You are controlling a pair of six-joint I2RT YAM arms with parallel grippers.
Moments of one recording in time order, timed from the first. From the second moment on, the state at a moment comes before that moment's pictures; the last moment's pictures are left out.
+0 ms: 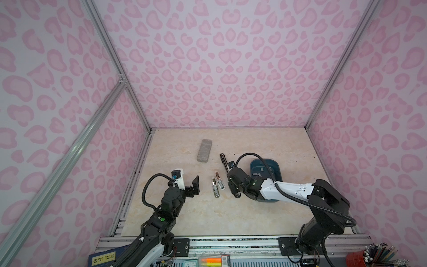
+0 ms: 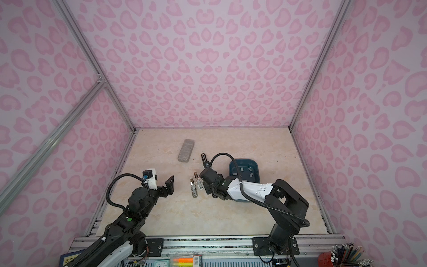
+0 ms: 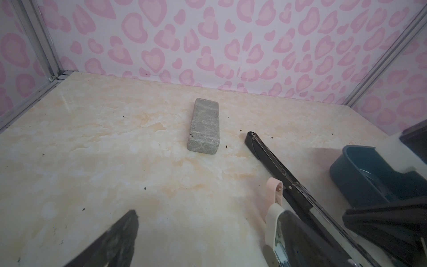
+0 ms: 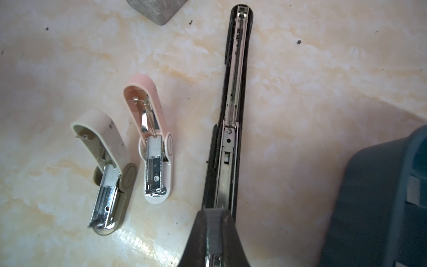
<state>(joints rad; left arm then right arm) -0.47 0.62 0.18 0.20 -0.24 -0.28 0.93 1.66 0.97 -0.24 0.33 0.38</state>
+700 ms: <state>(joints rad) -0.47 0.62 0.18 0.20 -0.24 -0.29 0.93 1.69 0.98 -0.26 0.33 0.37</state>
